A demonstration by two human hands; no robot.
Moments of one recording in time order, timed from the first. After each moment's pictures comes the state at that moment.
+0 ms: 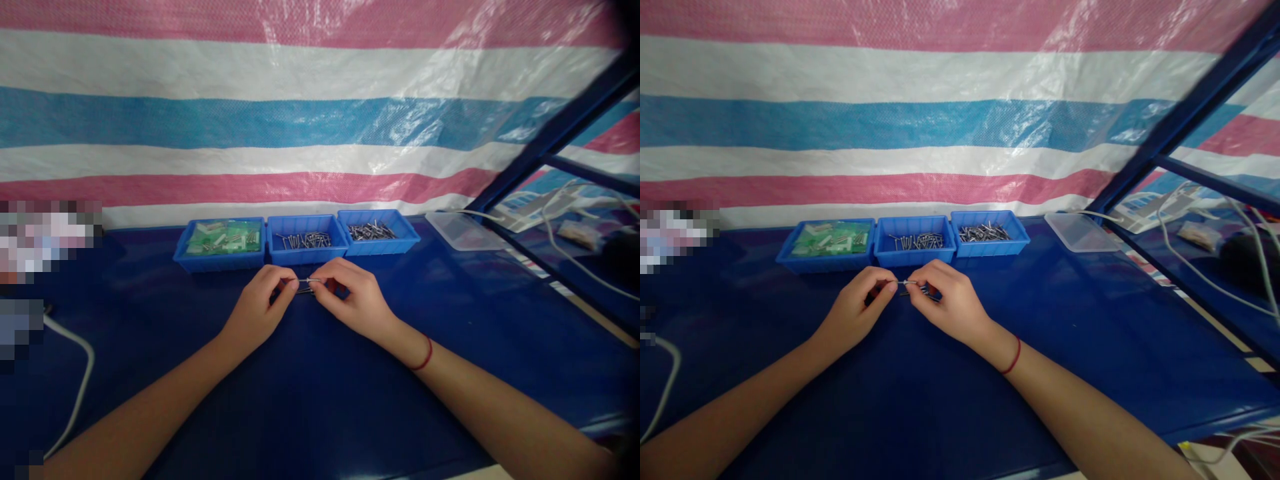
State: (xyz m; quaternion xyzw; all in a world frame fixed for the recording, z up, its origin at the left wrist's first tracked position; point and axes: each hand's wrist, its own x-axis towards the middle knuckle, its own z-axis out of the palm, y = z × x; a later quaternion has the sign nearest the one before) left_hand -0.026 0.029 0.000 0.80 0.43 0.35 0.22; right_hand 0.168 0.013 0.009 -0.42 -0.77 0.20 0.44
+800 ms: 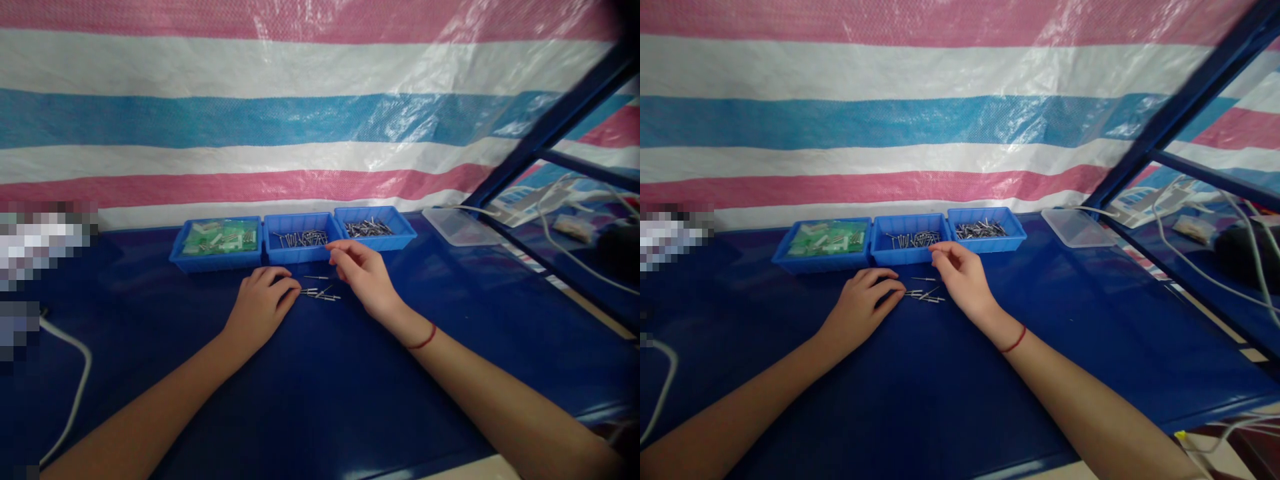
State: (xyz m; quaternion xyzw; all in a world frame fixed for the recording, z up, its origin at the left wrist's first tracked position) left_hand -0.023 0.033 -0.008 0.87 0.44 0.22 0.07; right_hand 0.179 0.037 0.000 -0.51 -0.53 0.39 0.56
